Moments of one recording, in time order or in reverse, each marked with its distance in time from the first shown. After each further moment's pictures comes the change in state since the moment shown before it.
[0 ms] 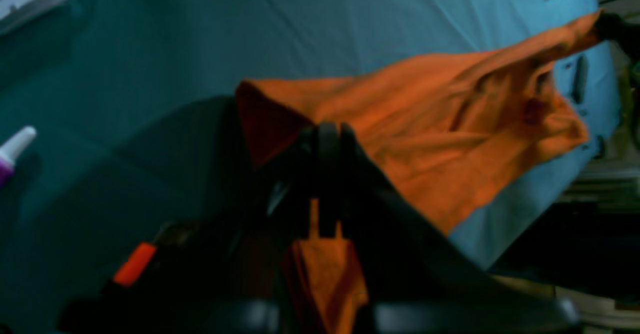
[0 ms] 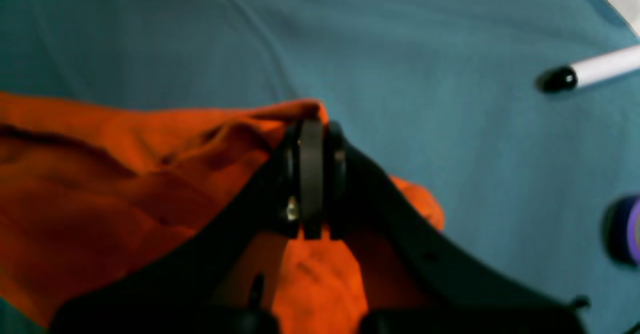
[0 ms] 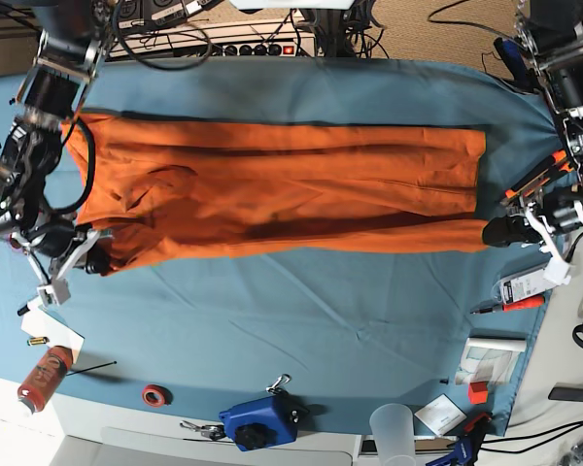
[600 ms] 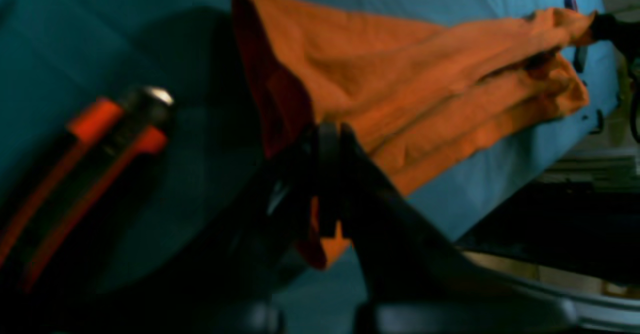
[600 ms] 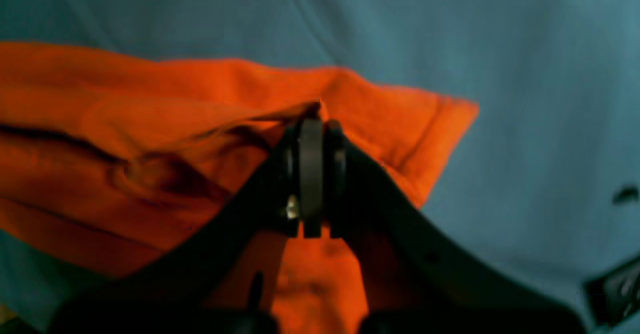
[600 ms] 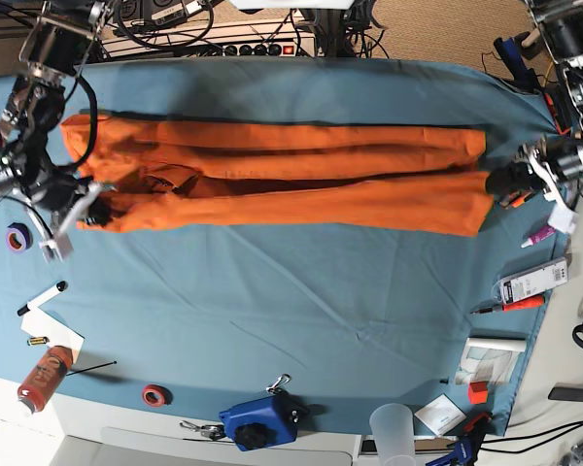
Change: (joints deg) left arm 13.5 1.1 -4.2 6.4 -3.7 0.0 1.3; right arm -11.6 0.0 5.0 7.5 4.7 -1.7 -5.2
